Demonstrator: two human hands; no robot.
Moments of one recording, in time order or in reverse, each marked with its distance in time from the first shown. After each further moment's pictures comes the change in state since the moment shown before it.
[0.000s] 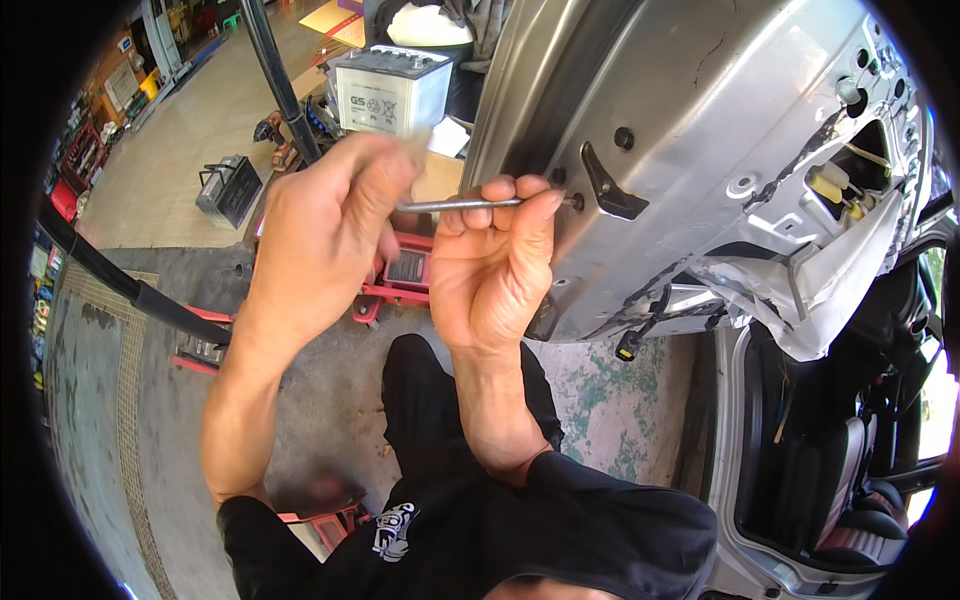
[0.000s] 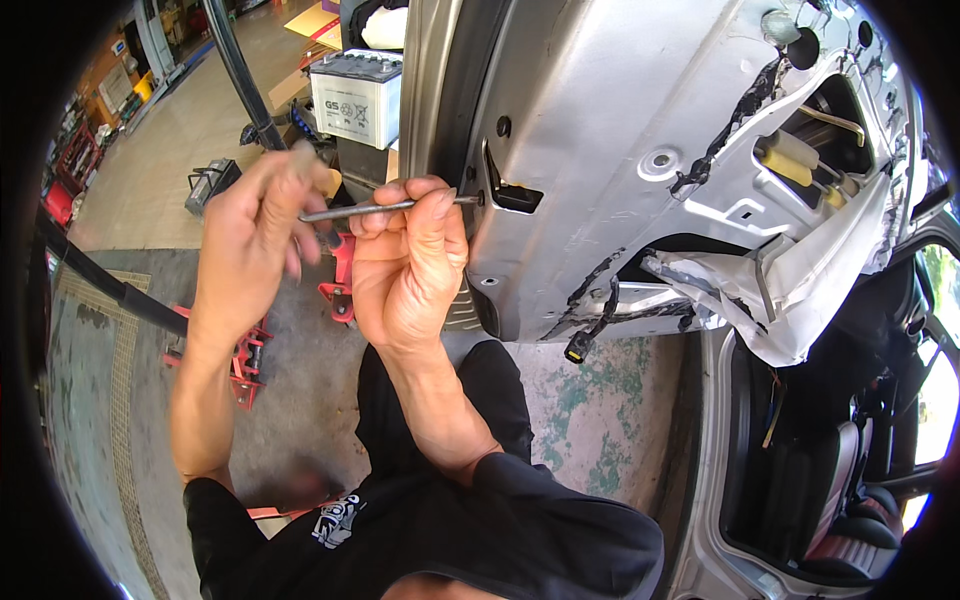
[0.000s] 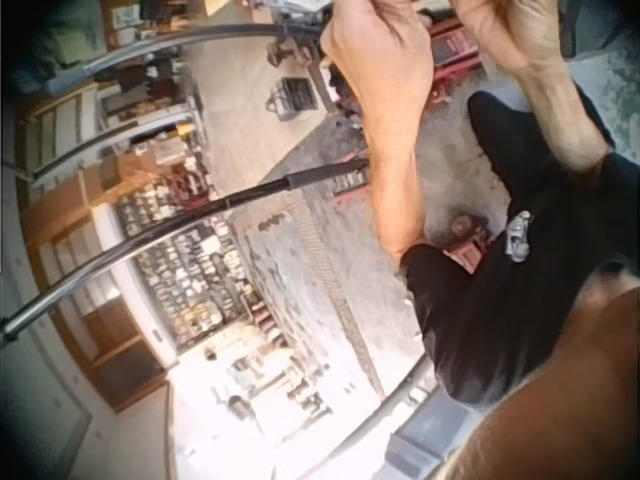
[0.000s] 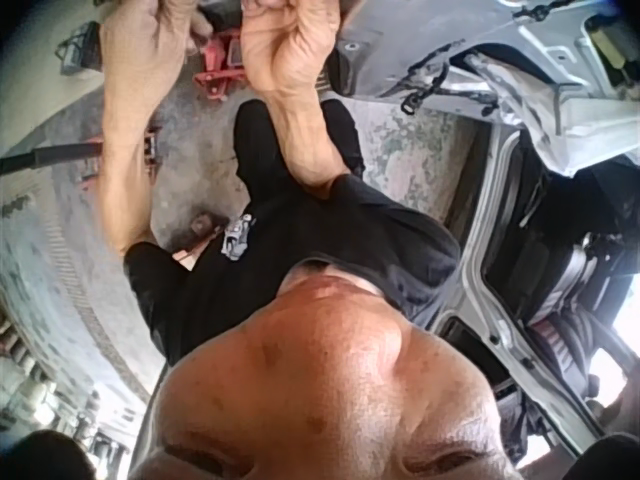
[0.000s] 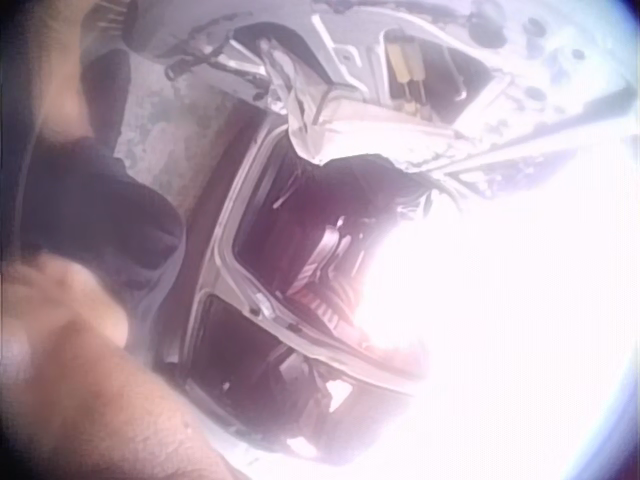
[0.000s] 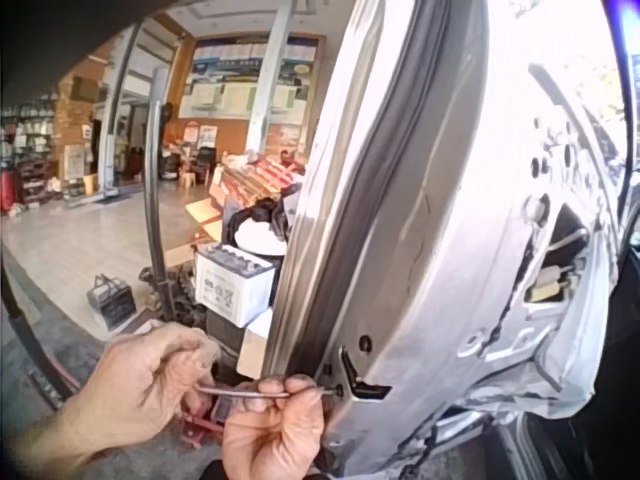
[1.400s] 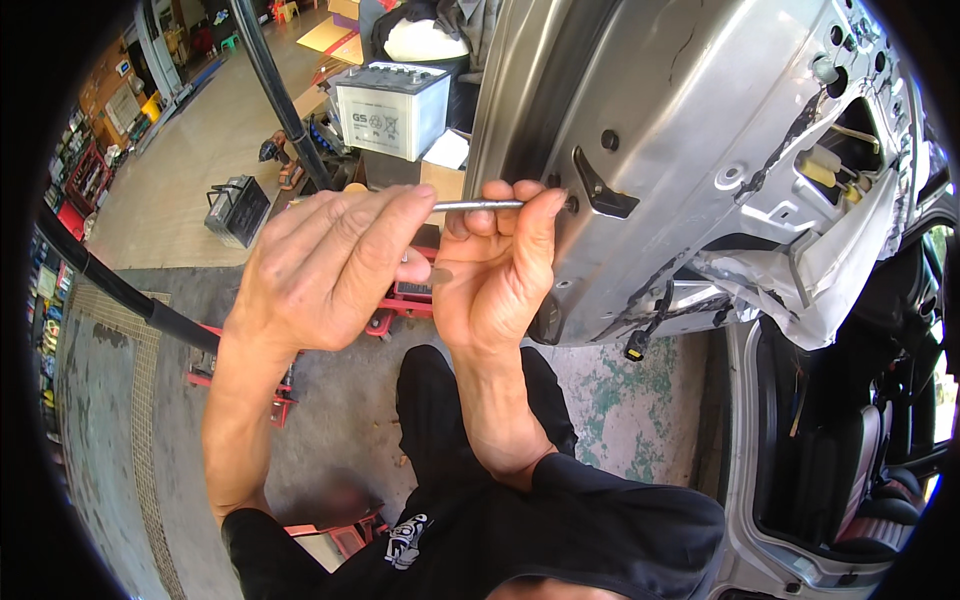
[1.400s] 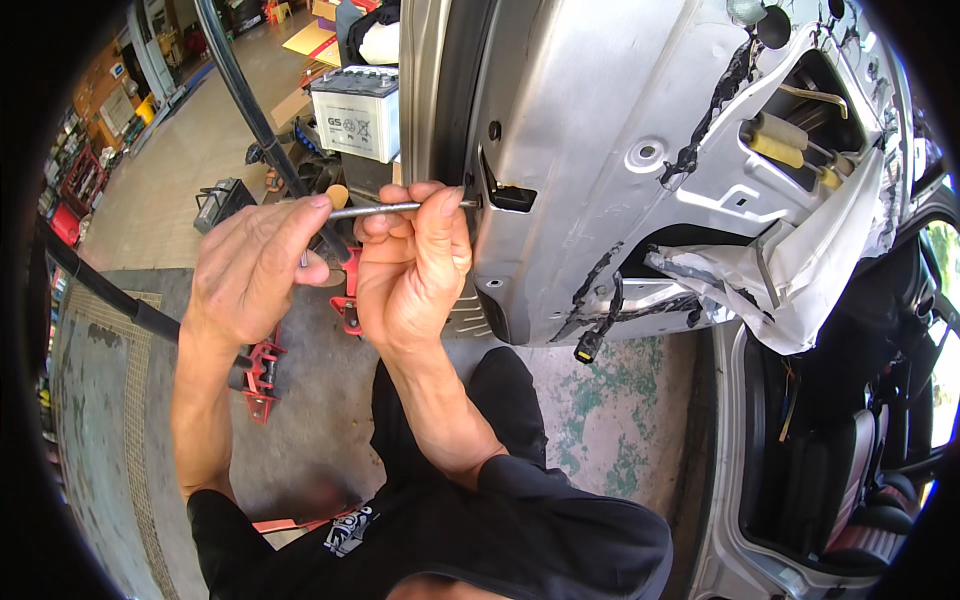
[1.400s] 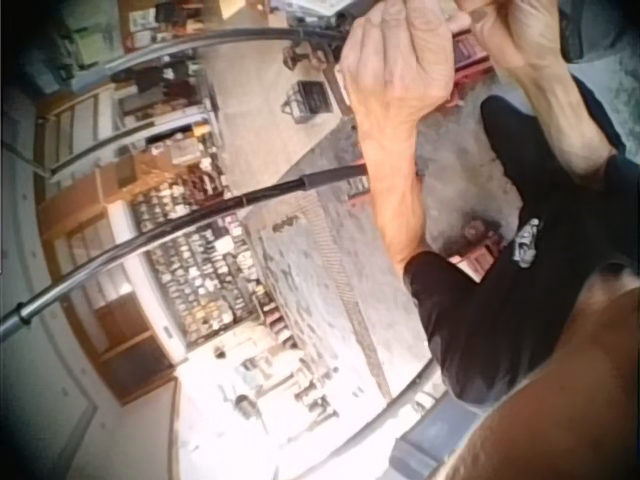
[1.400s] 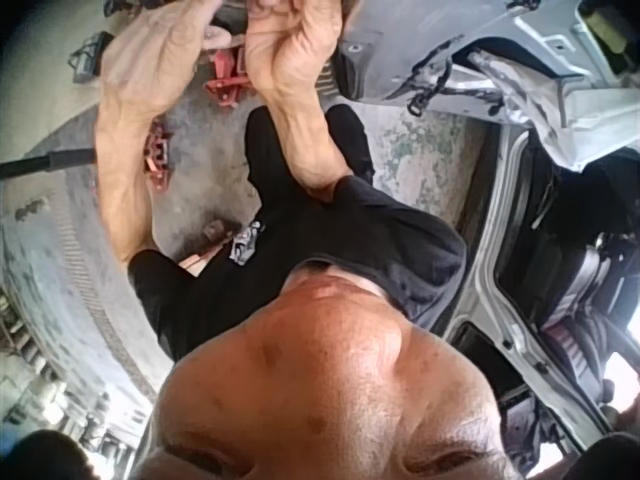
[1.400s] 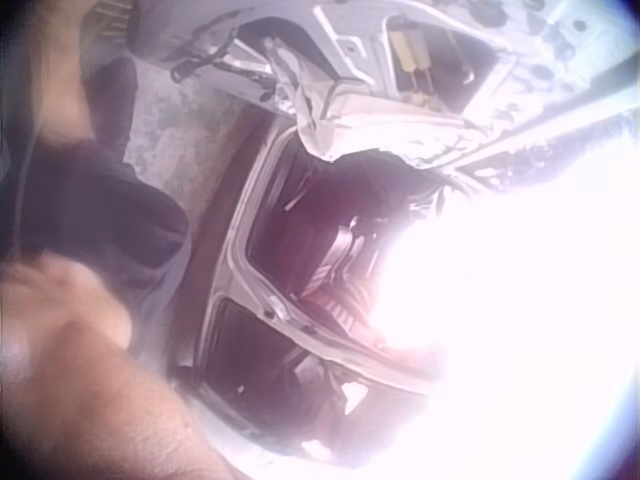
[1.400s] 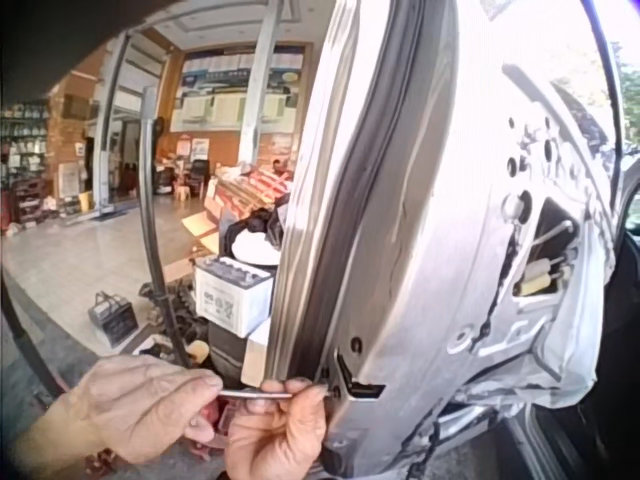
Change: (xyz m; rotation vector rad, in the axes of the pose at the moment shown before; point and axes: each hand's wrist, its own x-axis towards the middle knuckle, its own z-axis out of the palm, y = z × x) left_hand 0.004 -0.009 -0.017 0.871 0.048 1.077; right_hand 0.002 0.004 0.011 -0.038 0.140 -0.065
